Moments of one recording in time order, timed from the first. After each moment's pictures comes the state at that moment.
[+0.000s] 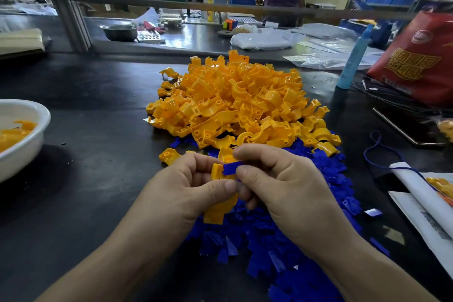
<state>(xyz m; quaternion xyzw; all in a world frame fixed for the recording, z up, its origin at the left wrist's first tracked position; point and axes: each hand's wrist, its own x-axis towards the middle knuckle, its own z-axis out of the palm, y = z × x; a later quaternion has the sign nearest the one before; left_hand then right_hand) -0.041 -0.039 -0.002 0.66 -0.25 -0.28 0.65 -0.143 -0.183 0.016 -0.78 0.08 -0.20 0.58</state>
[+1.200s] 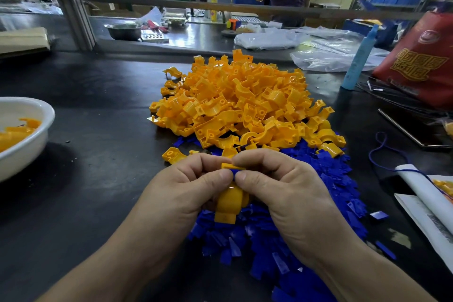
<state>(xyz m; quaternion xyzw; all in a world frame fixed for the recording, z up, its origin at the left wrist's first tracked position) -0.043 -0.036 -0.003 0.62 -0.26 -0.30 0.68 -0.142 -0.178 0.011 -0.71 0.07 -0.17 0.68</state>
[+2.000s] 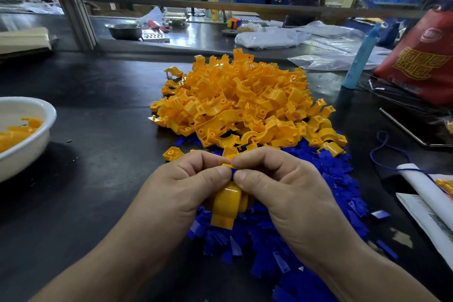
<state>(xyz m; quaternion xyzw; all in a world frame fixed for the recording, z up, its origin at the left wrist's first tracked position) -0.041 -0.034 0.002 0.64 -0.27 -0.27 0.67 -0.144 -0.175 0.017 -0.74 0.06 -0.18 0.65</state>
